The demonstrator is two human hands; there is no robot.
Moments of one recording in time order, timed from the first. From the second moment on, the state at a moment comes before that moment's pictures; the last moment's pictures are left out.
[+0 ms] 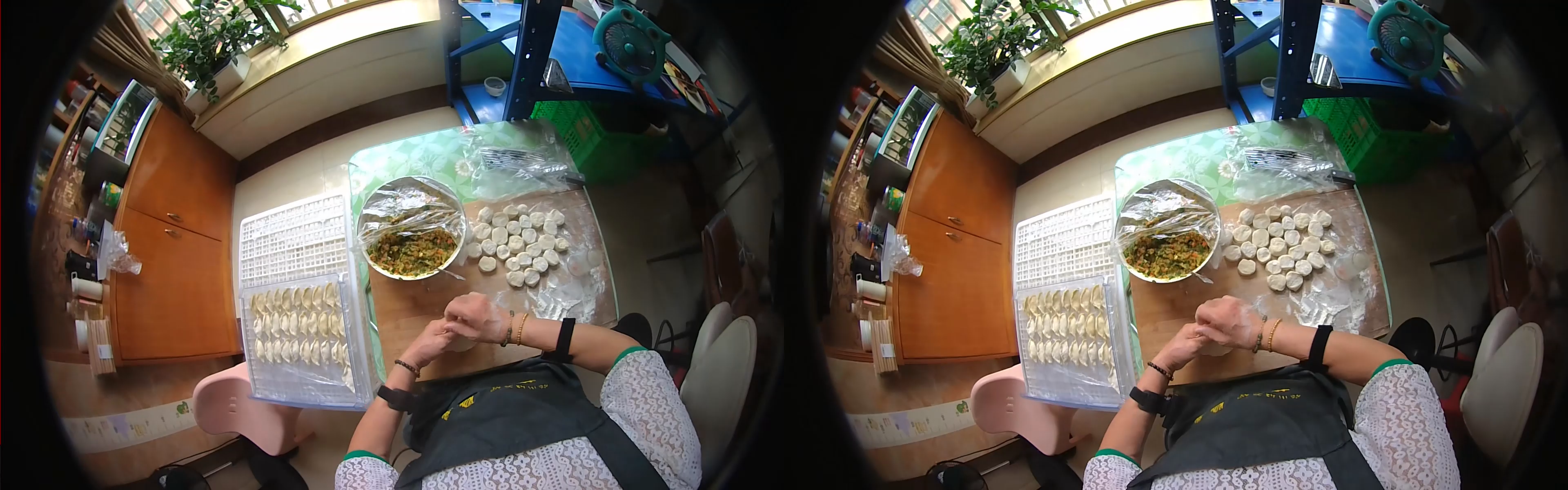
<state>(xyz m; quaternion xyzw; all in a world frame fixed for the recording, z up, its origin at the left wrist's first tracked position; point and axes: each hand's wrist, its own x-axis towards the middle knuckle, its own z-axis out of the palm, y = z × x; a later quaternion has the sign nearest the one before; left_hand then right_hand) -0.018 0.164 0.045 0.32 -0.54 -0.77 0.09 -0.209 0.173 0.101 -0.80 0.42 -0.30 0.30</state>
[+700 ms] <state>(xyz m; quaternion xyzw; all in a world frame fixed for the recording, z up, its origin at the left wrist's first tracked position) -0.020 0.175 0.097 0.23 -0.11 -0.91 0.33 -0.228 0.110 0.166 -0.83 0.41 -0.33 0.18</state>
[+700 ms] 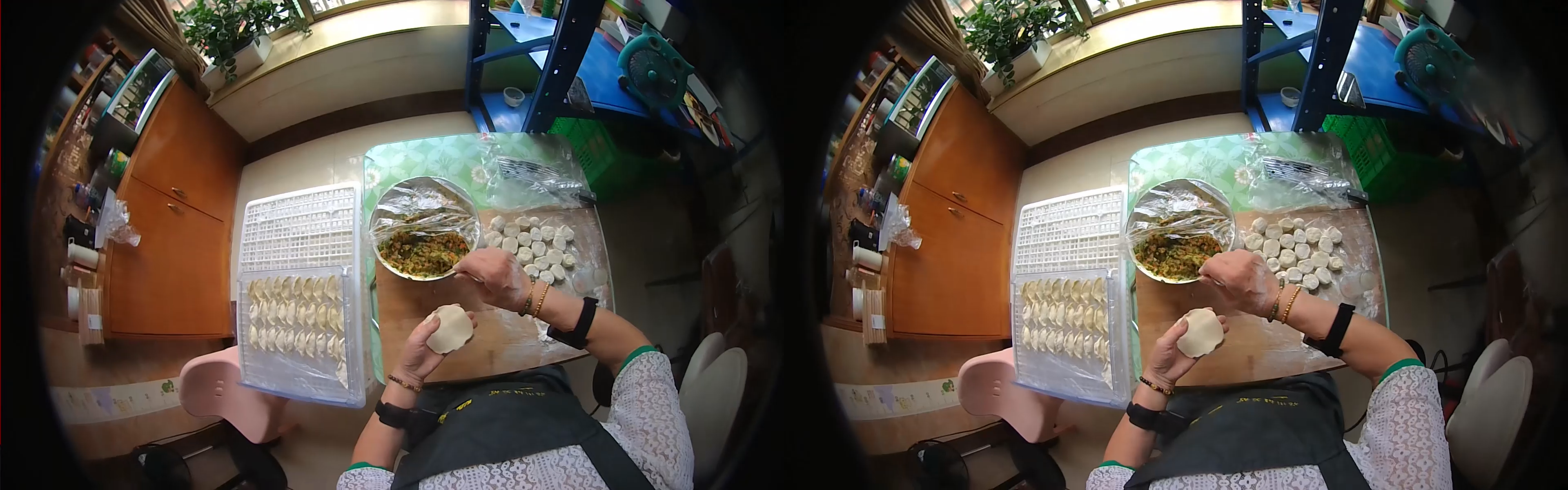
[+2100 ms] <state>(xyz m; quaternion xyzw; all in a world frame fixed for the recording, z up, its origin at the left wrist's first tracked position) -0.007 0.188 0.084 0.22 -0.06 -0.90 0.38 -0.222 0.119 0.187 -0.89 0.37 -0.22 0.15</state>
